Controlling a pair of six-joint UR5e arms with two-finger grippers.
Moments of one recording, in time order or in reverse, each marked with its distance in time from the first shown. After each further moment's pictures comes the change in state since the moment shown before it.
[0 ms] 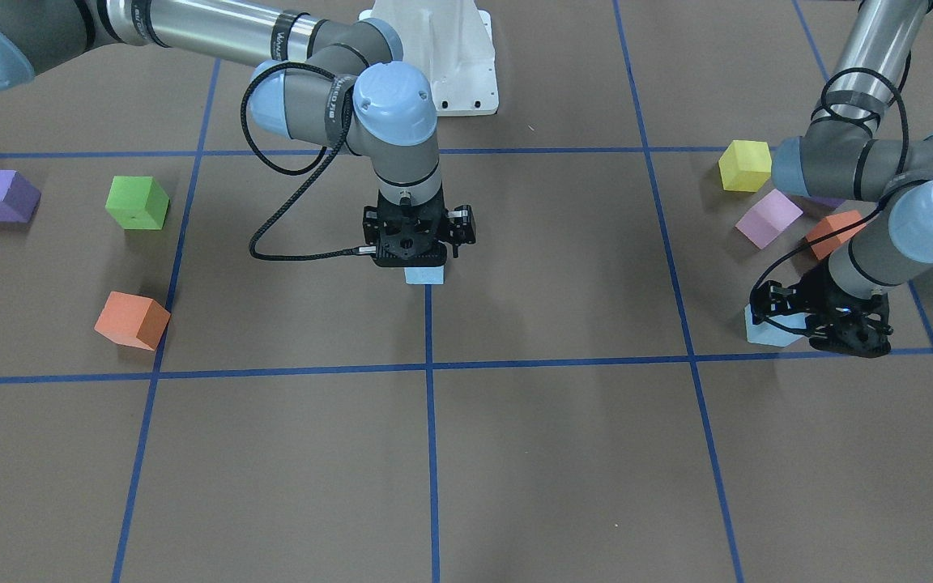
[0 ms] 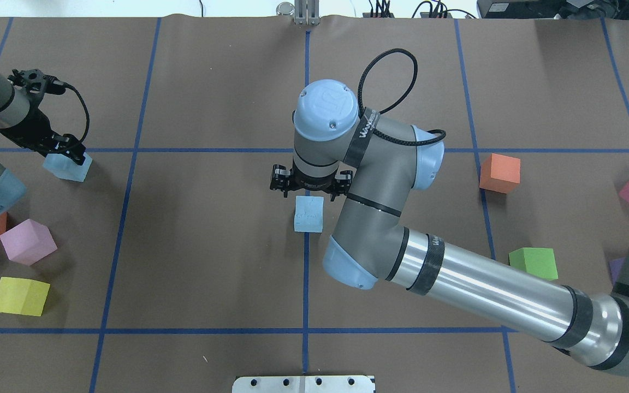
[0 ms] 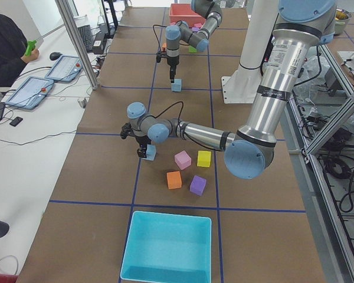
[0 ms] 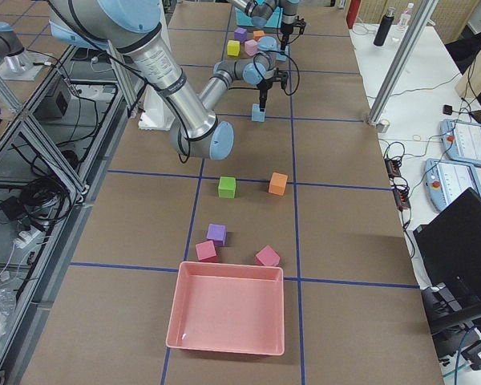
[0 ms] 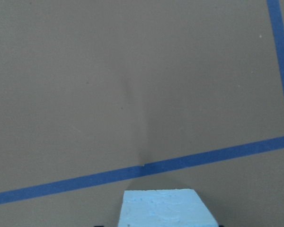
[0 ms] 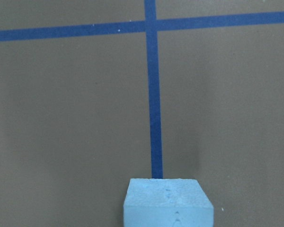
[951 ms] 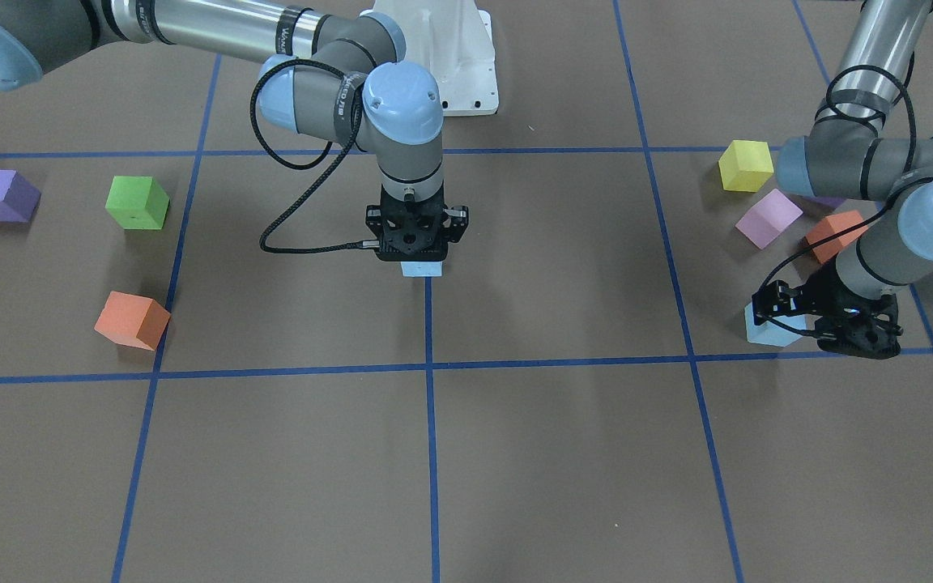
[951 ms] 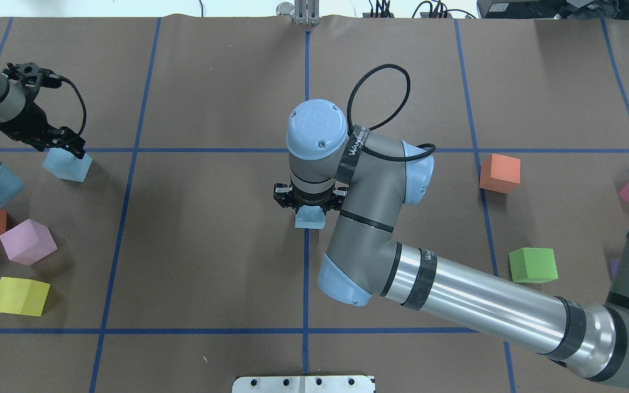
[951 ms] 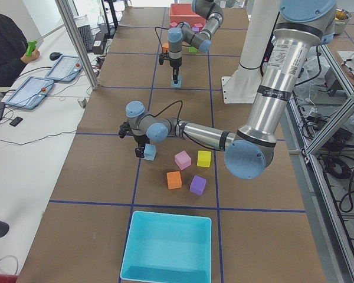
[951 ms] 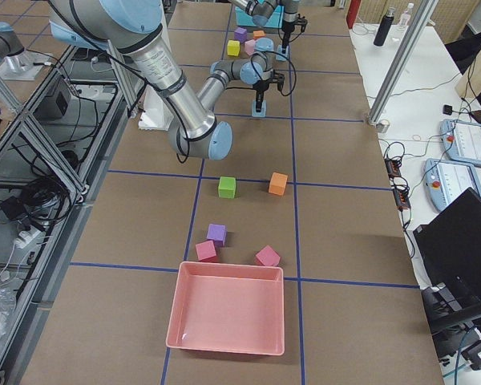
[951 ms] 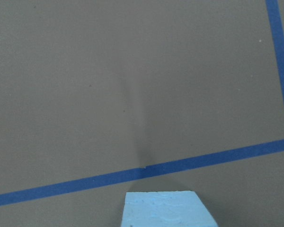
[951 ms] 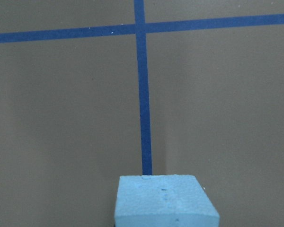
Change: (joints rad) left arm -0.018 -0.005 -0.008 -0.001 -0.001 -0.004; right arm -0.062 0.003 -0.046 -0.011 -0.059 0.010
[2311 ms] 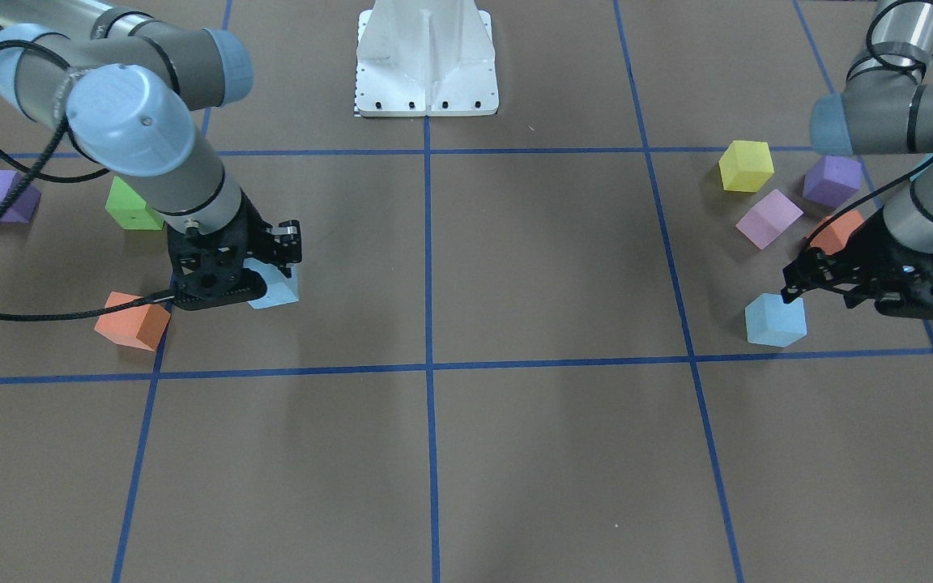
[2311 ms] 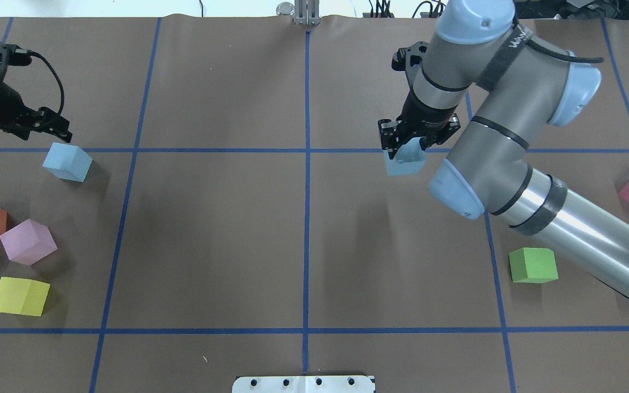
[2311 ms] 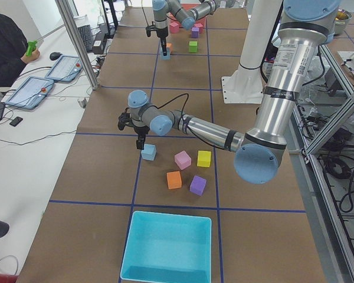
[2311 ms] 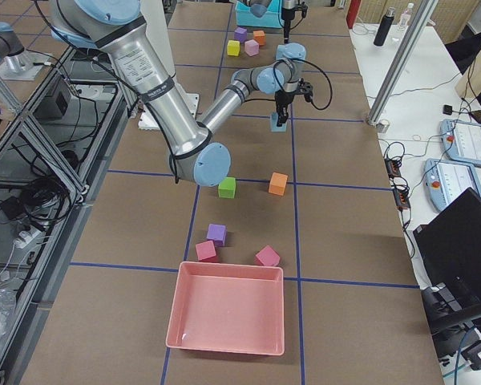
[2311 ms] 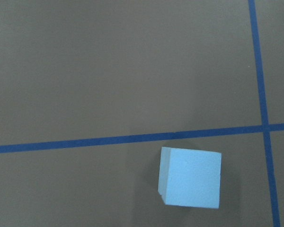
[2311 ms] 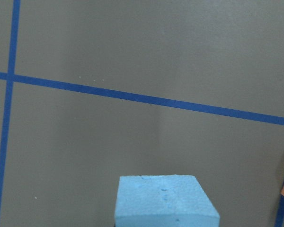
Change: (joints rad) left arm -0.039 0.032 -0.131 0.028 -0.012 -0.122; right arm 0.281 -0.176 0.215 -0.161 0.233 -0.413
